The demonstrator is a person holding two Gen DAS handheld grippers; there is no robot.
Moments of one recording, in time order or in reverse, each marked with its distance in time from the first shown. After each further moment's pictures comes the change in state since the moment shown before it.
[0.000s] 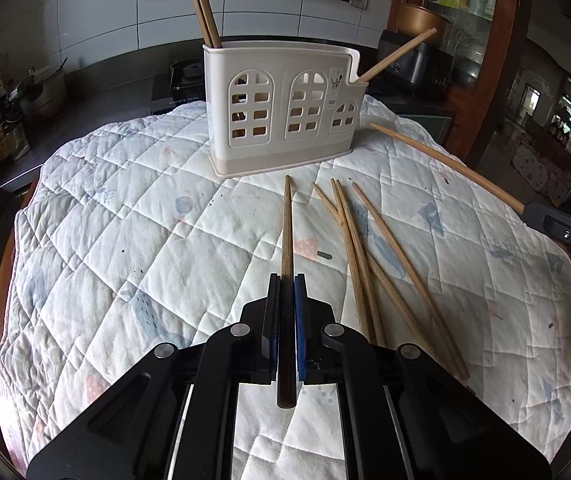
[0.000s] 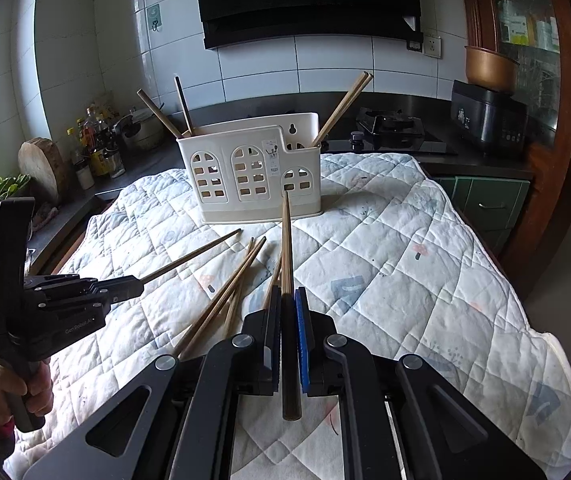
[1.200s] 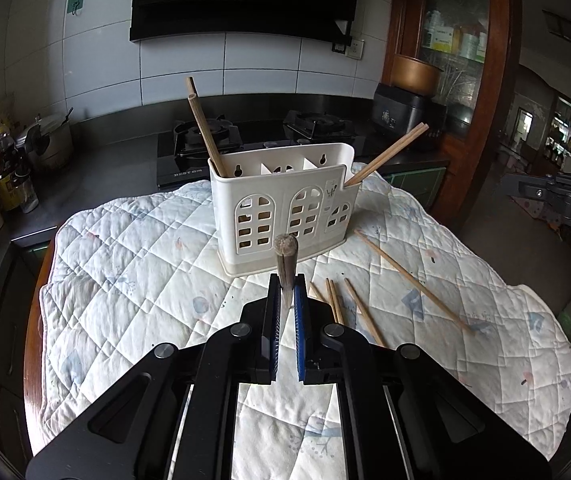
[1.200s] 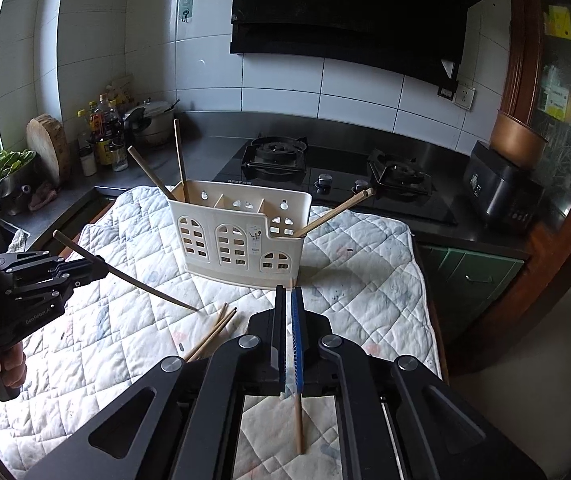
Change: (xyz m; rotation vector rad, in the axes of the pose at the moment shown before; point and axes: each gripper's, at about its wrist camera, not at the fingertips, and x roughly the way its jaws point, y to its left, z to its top) left arm -0.043 -0.001 0.069 0.021 -0.144 0.004; right arm -0.007 -0.017 0.112 -0.192 0.028 -0.003
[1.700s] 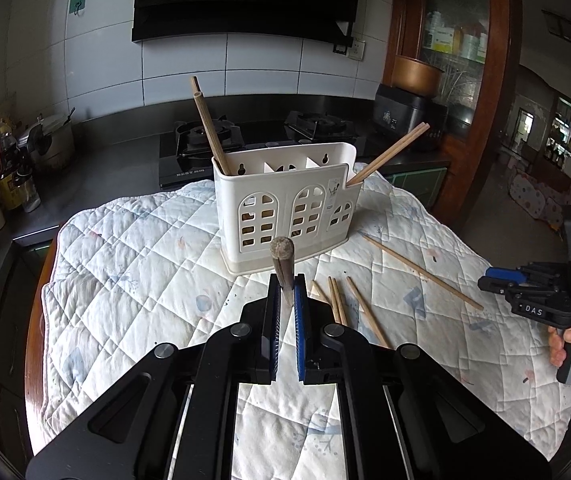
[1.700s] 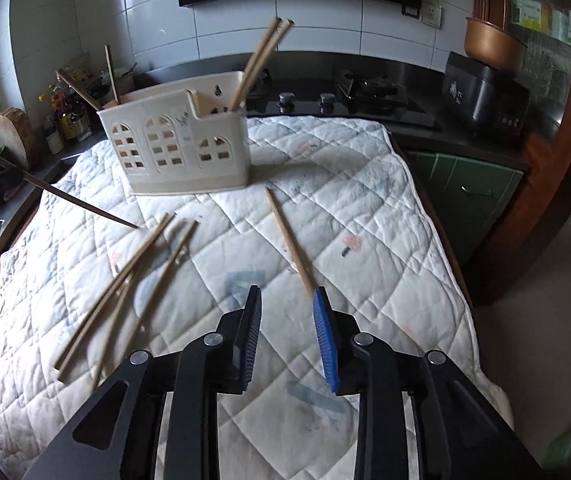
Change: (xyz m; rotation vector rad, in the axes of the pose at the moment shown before) left arm -0.002 0.003 -0.004 -0.008 -0.006 0.002; right arm 0.068 -0.068 -0.117 0.151 0.197 -0.020
